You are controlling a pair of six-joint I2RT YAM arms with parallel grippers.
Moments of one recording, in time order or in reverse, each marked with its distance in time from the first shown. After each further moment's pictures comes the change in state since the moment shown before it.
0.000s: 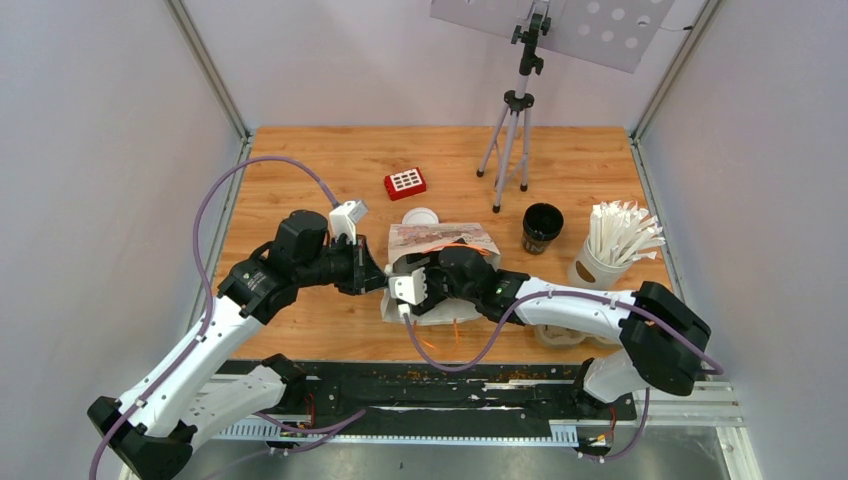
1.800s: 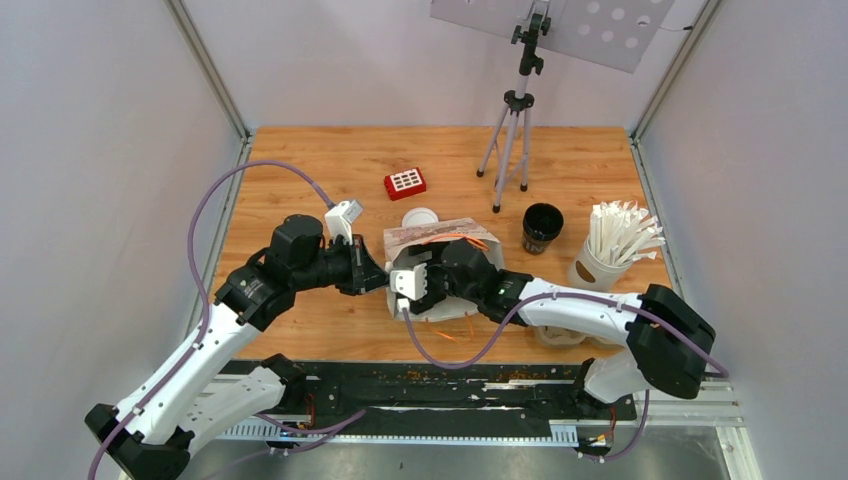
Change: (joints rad) left arm 0.003 -0.044 -0.039 0.061 -0.016 -0.061; right arm 0.005 -0.016 0.000 0.031 0.043 0.066
